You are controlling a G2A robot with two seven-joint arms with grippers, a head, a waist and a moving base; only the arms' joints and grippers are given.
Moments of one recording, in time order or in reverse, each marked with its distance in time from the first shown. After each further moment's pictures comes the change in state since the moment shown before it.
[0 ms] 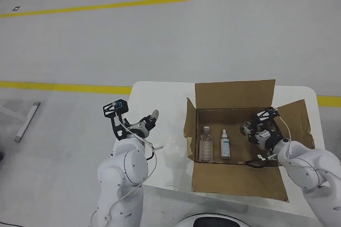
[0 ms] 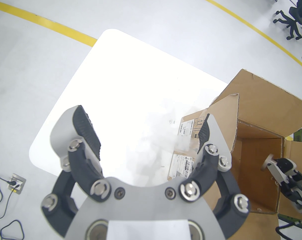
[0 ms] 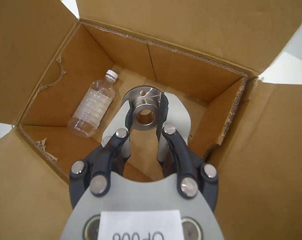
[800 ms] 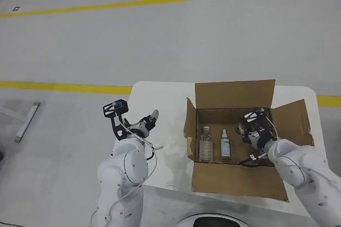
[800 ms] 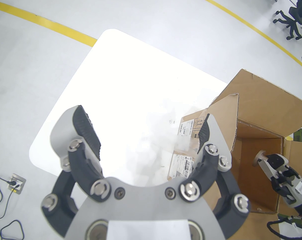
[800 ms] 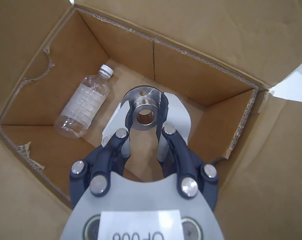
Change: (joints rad) left arm 0.000 0.000 0.000 0.000 0.000 0.000 0.000; right arm 0.073 -0.009 -0.110 0.040 -0.155 0.014 0.042
